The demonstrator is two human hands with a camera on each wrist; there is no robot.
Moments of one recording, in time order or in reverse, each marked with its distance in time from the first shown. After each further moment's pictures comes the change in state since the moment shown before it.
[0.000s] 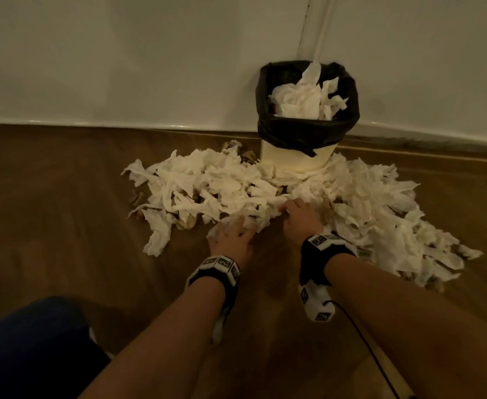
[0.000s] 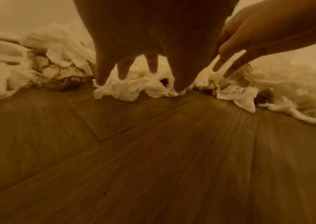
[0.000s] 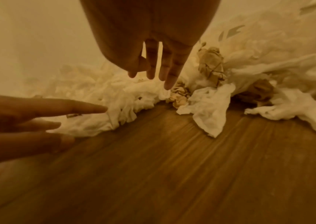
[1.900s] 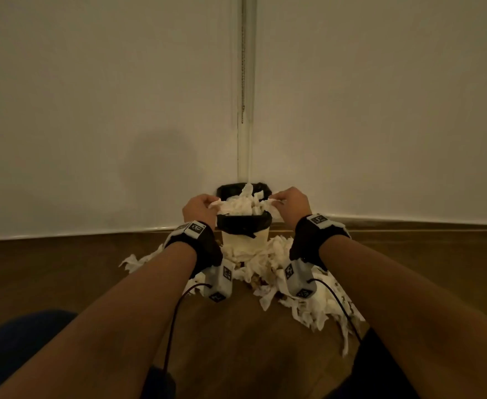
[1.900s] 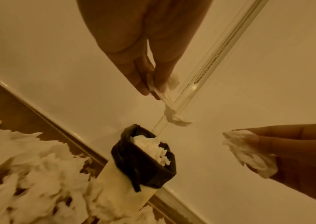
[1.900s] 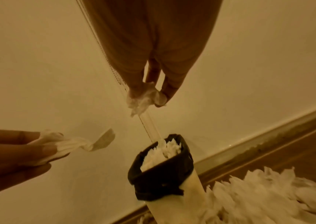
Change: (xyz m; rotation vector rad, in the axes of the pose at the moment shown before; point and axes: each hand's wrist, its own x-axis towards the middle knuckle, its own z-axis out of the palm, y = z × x) left_hand -0.106 0.114 -0.252 -0.765 0.771 0.020; right_hand -0.117 -0.028 -0.271 0.298 0.471 -0.115
